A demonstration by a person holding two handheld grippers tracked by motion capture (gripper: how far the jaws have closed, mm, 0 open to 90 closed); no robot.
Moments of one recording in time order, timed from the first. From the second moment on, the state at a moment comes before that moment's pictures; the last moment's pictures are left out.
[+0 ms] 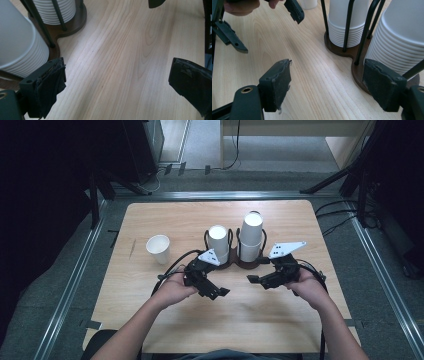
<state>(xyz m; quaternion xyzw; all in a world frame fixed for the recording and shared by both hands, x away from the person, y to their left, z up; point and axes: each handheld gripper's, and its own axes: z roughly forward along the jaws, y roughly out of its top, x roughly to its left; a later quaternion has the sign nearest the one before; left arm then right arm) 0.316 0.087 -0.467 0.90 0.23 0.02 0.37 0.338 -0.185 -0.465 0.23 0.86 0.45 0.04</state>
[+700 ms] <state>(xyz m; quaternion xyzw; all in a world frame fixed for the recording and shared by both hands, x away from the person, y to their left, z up) 0.319 0.086 -0.478 0.90 0.24 0.05 0.37 0.336 -0.180 -0.468 0.21 0.87 0.43 0.05</state>
